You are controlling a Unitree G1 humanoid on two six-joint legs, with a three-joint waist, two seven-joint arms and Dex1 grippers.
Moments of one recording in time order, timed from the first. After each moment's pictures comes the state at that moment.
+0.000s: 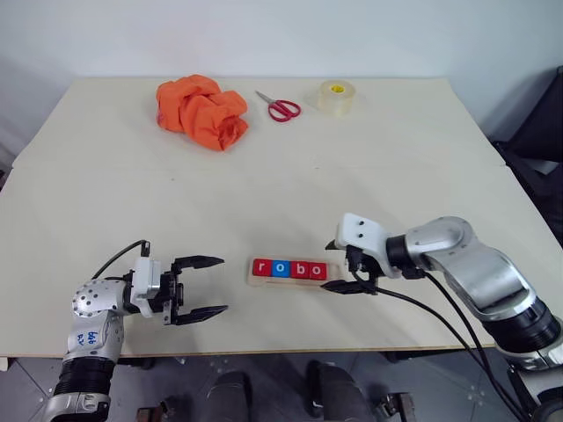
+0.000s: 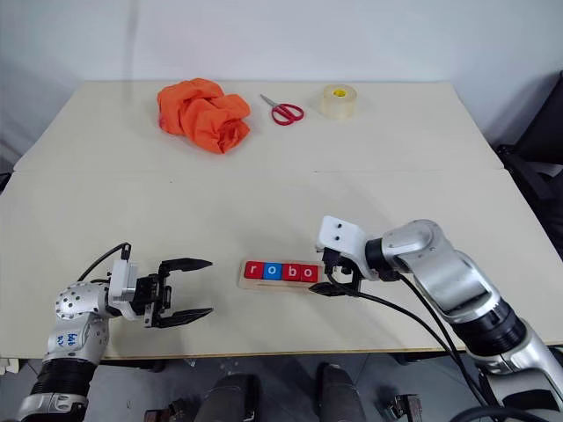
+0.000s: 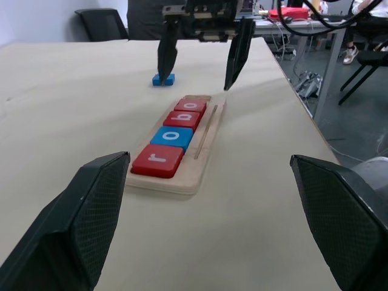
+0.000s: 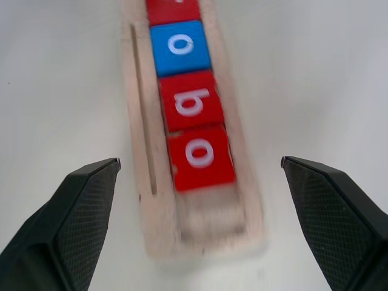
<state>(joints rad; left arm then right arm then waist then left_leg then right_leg) -0.19 0.54 0.15 0.29 -0.51 -0.27 -1.46 -0.56 -0.79 0.29 -0.39 0.23 0.87 1.06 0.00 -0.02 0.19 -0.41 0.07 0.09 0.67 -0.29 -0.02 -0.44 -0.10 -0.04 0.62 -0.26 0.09</state>
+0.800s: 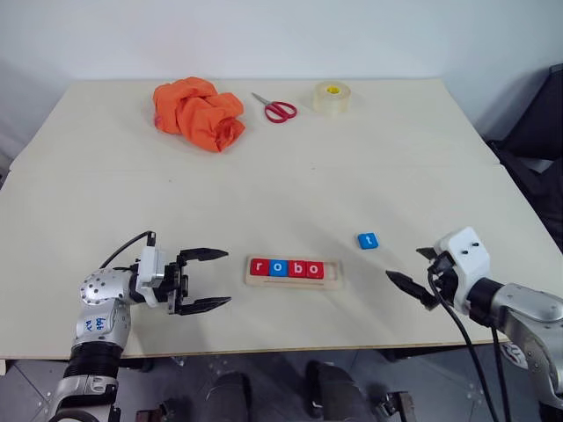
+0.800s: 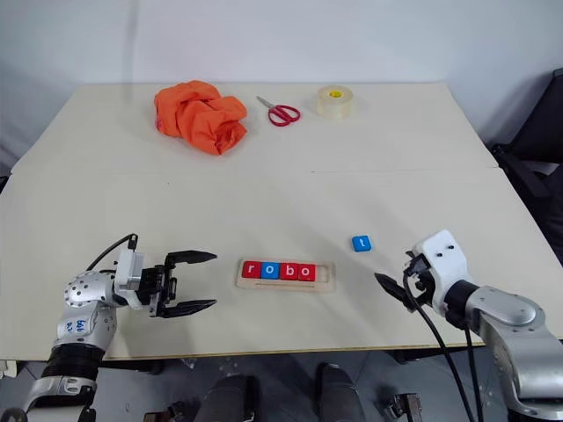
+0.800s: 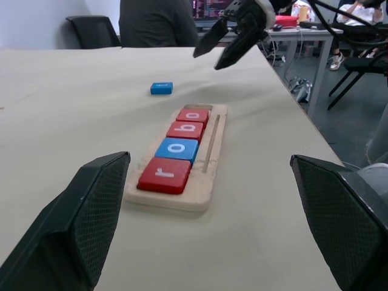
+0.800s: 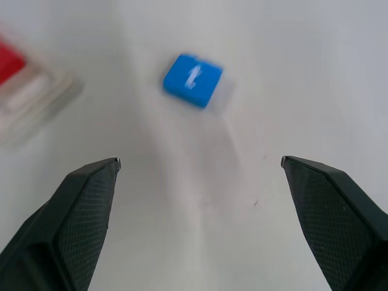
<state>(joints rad) -0.29 0.53 0.12 0.37 -0.51 -0.26 -1.50 -0.01 -0.61 -0.29 -0.56 0.32 0.86 0.62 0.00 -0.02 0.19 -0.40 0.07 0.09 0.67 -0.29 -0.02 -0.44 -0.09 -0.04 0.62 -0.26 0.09</state>
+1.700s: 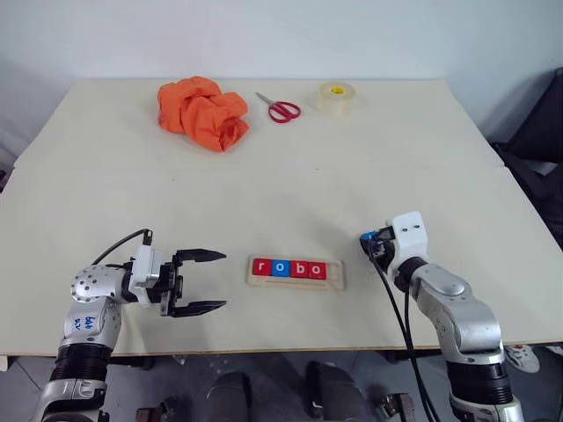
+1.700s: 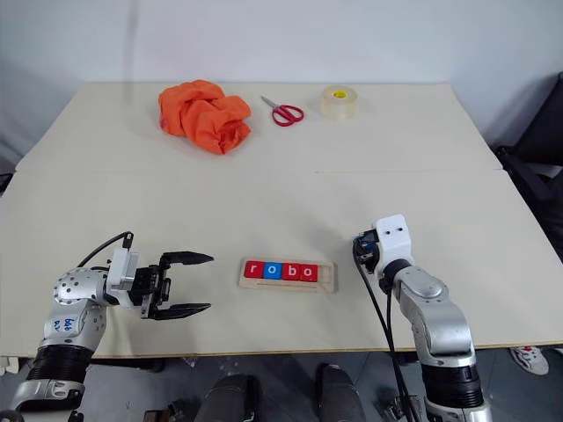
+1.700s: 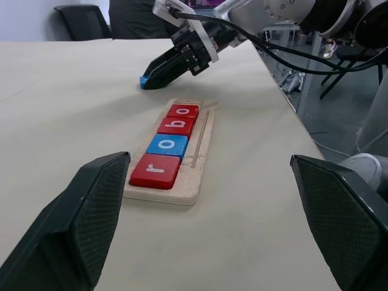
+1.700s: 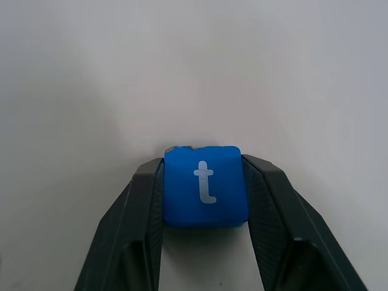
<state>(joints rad) -0.27 0.59 0.12 0.29 -0.52 -0.20 -1.50 -0.21 -0.31 -0.08 -0.32 0.18 0.78 0.23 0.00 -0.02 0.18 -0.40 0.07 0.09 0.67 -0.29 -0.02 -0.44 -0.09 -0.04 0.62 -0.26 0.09</state>
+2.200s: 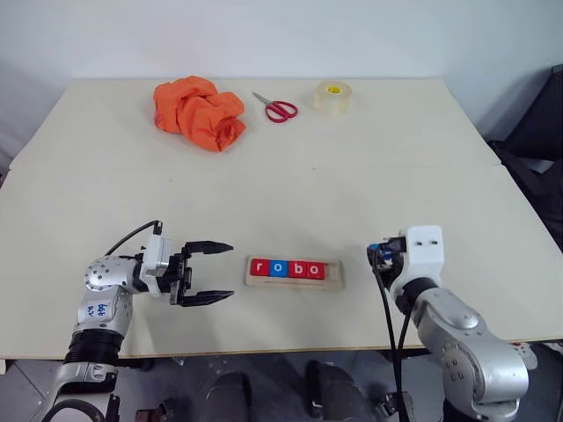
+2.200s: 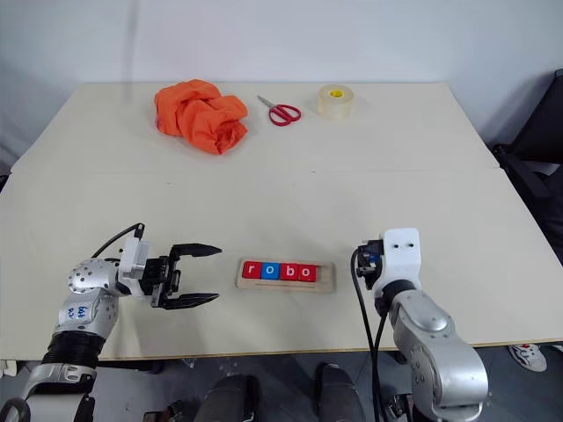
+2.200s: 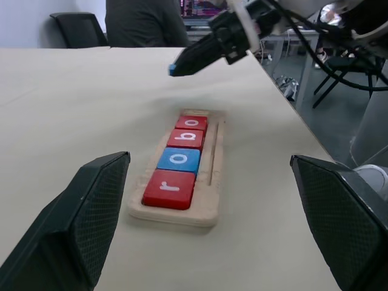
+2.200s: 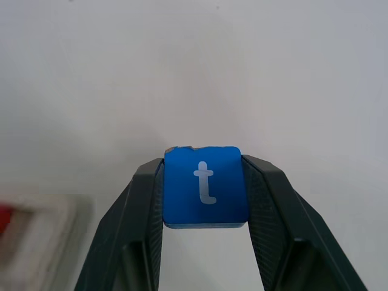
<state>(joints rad) -0.36 0.56 0.07 0.40 -0.52 -0.21 -1.50 -0.05 -0.12 -0.12 -0.83 0.21 1.19 0.03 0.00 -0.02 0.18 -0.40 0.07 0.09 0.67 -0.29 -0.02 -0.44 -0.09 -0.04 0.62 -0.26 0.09</state>
